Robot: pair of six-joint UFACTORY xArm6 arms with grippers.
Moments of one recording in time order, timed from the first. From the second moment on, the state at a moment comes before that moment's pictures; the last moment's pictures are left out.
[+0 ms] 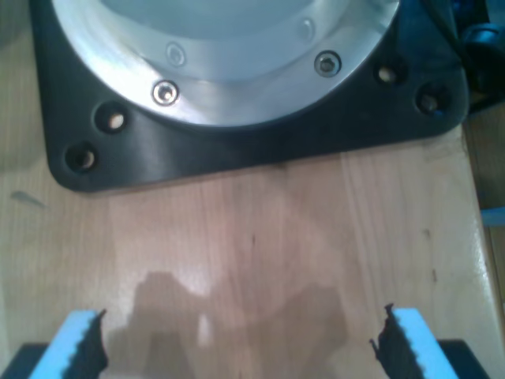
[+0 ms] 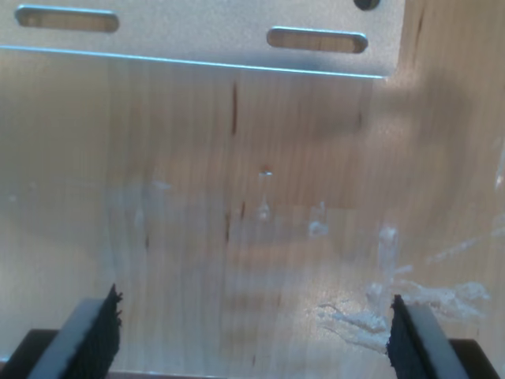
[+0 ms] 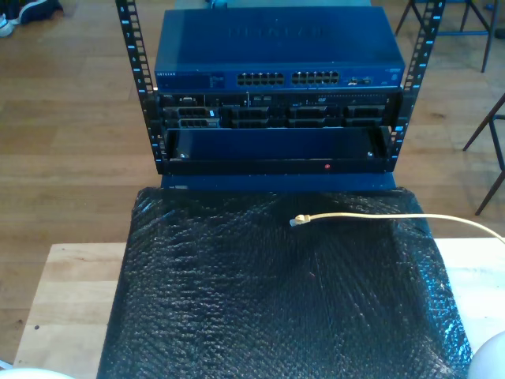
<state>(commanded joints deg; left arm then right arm) 86.7 -27.8 -5.6 -2.2 56.9 -172.9 -85.1 -39.7 1.4 1.1 47.2 -179.6</state>
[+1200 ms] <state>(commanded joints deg) 81.8 -33.4 -19.9 -2.1 79.2 -180.9 -83.9 -41.5 -23.3 2.2 78.1 -164.3</state>
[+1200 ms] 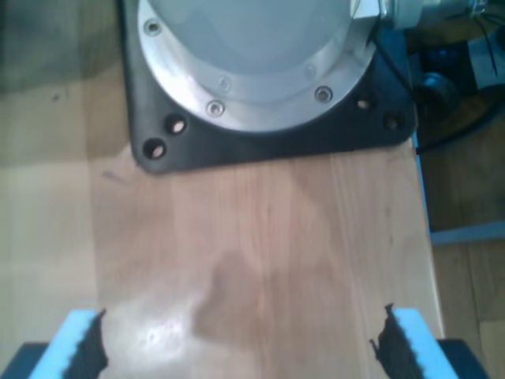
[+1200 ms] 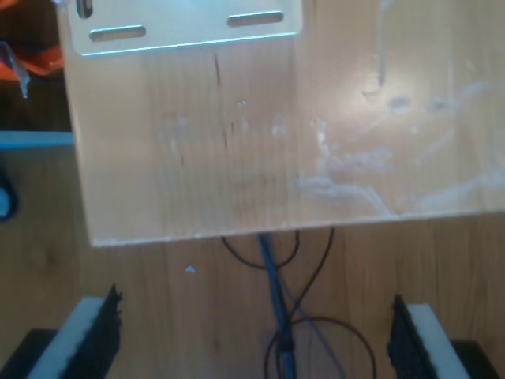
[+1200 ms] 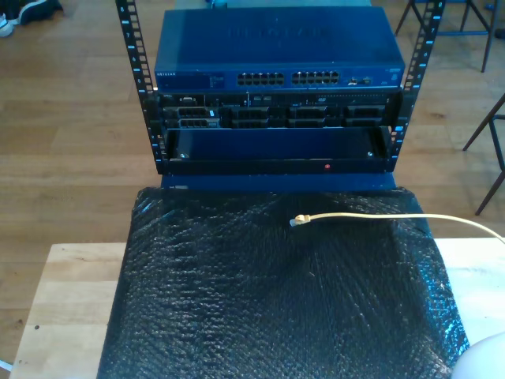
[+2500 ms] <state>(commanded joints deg) 39.1 -29.8 -37.4 -11.4 92.8 -222.2 -53.4 -16.5 -68.2 23.3 99.4 -120.9</state>
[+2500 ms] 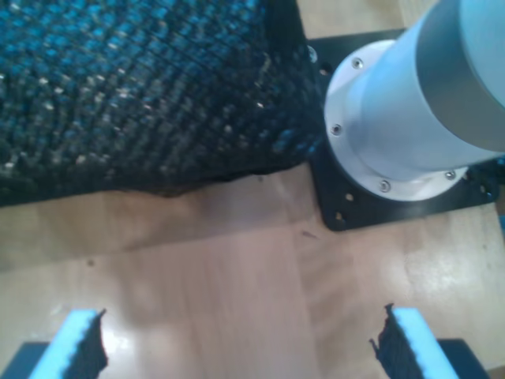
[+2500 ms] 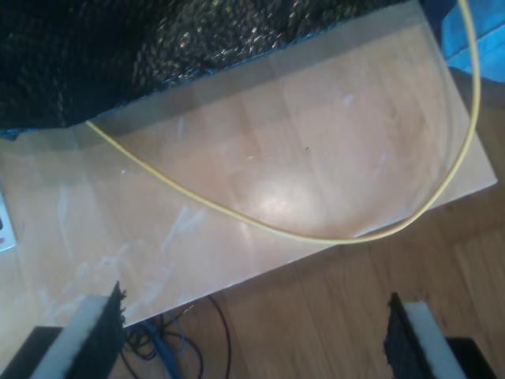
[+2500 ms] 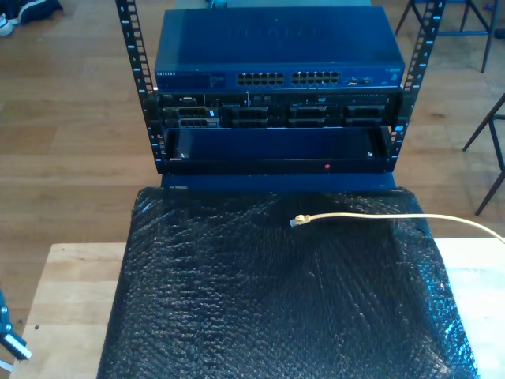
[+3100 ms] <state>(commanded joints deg) 37.8 -26.1 -40.6 -16.7 94.9 -223.7 -45.5 -11.2 -71.8 33.5 99.5 -114.9</state>
